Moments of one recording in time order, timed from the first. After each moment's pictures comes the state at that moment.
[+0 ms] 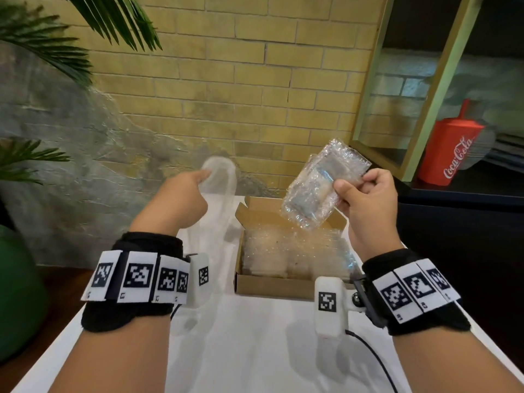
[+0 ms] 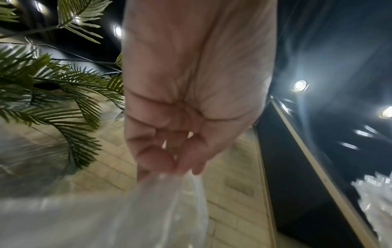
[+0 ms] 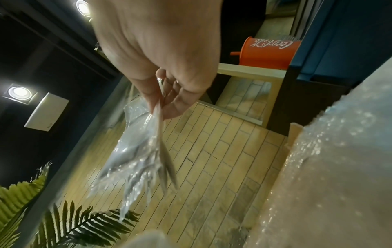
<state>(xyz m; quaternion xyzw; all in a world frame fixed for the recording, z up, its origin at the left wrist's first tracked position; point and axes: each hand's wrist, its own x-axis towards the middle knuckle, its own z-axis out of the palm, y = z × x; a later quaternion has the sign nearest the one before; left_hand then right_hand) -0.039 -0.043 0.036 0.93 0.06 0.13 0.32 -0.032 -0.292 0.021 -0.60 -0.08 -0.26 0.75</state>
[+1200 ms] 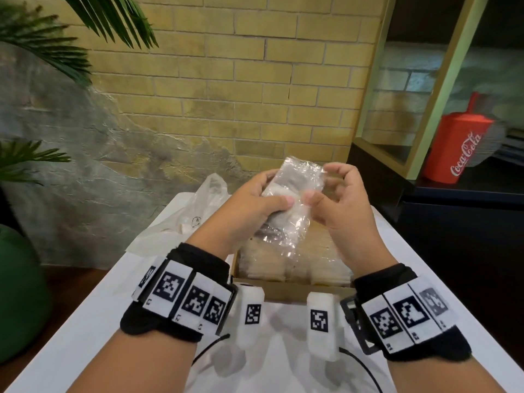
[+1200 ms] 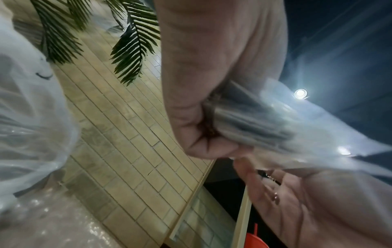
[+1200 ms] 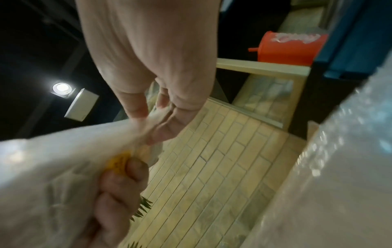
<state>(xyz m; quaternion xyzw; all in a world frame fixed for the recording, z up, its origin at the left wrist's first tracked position) -0.038 -0.126 0.023 0.71 -0.14 -0.01 0.69 -0.038 -0.277 0.013 -0.68 -0.17 -0.18 0.69</state>
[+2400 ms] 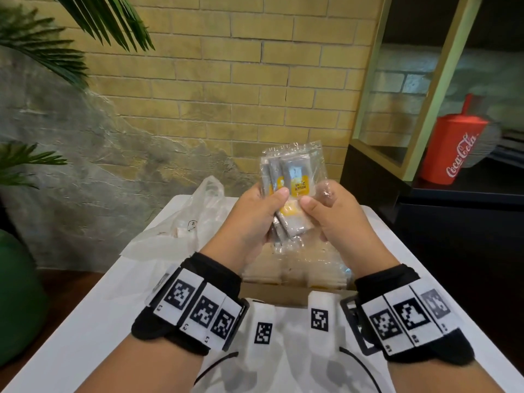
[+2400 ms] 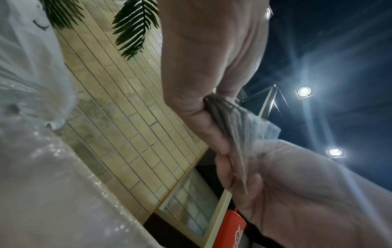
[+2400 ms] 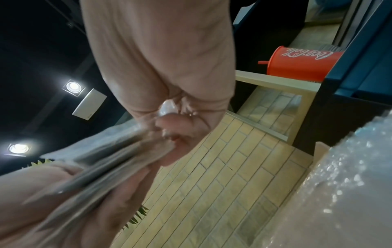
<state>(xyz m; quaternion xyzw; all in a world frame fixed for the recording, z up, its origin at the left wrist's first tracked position) -0.036 -0.151 0.014 0.61 -0.09 0.01 0.79 -0.032 -0.282 0.013 -0.79 -0.12 -0.13 0.59</state>
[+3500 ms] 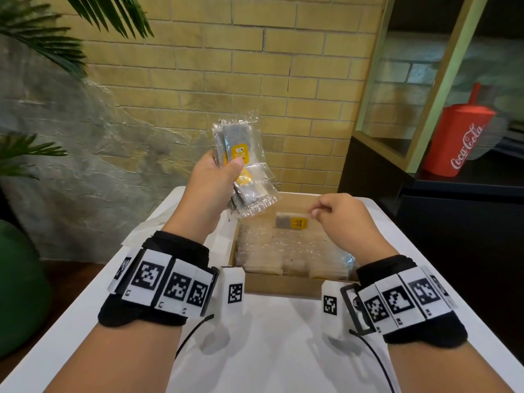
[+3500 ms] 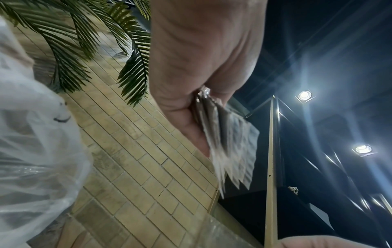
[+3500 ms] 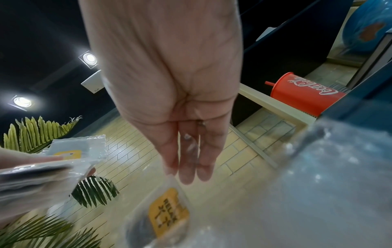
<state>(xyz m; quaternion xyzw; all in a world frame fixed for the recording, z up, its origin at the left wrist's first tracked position) -0.026 -0.103 0.030 0.67 -0.01 0.17 0.72 -0.016 -0.299 -0.002 -0.93 -0.07 -0.12 0.33</state>
